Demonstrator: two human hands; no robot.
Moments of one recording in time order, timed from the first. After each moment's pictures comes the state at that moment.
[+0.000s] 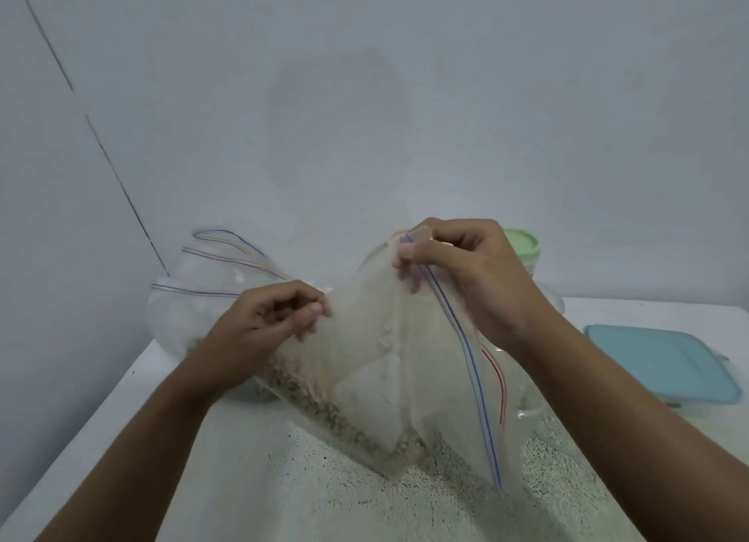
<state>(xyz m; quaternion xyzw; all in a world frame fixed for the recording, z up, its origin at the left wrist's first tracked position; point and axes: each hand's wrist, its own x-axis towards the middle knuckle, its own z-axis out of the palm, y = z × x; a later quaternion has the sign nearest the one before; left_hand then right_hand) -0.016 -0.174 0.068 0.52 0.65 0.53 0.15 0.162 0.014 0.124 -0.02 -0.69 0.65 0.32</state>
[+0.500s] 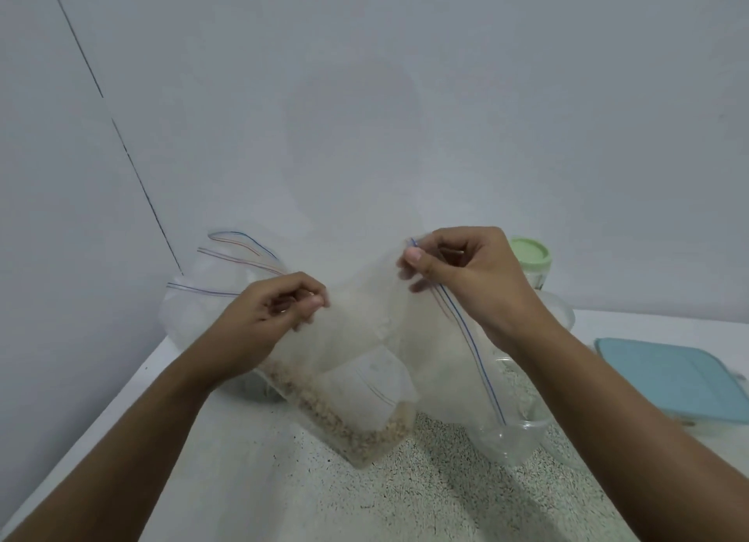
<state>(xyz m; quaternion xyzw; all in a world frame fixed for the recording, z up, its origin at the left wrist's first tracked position) -0.027 -0.171 0.067 0.51 0.68 0.50 0.13 0.150 0.027 0.113 -0.07 -0.73 0.60 0.33</state>
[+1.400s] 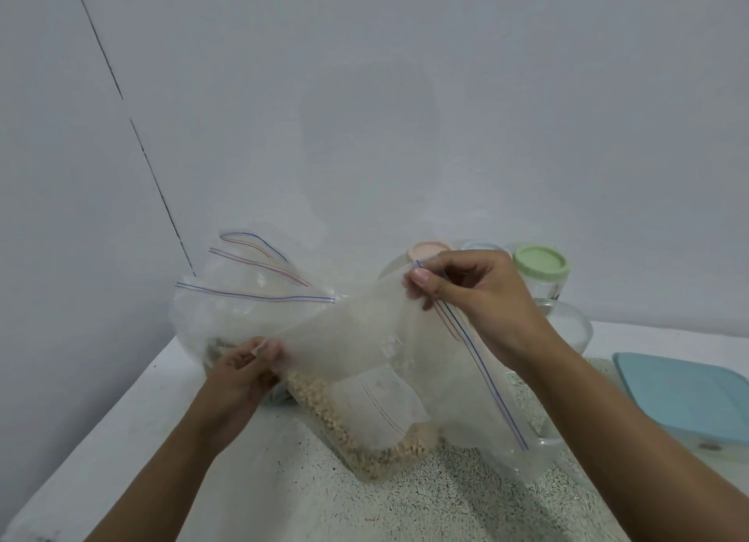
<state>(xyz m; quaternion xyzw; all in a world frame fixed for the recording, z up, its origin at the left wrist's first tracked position) -0.061 -0.204 -0.043 0.23 0.56 0.74 0.30 0.142 0.036 0.092 -0.03 -0.71 0.63 0.31</state>
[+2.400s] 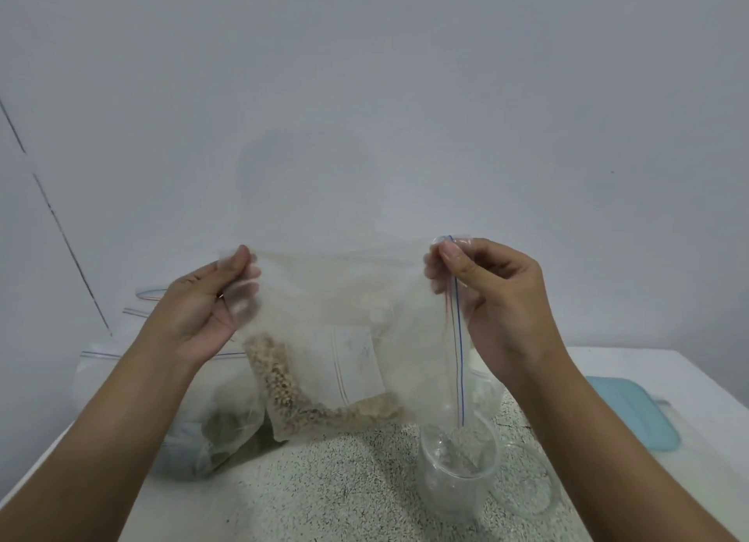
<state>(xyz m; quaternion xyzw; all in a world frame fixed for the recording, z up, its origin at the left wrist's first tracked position) -0.052 -0.101 0.119 0.19 0.49 0.80 0.29 0.202 0.062 0.145 -0.03 -0.55 0.69 0.47</state>
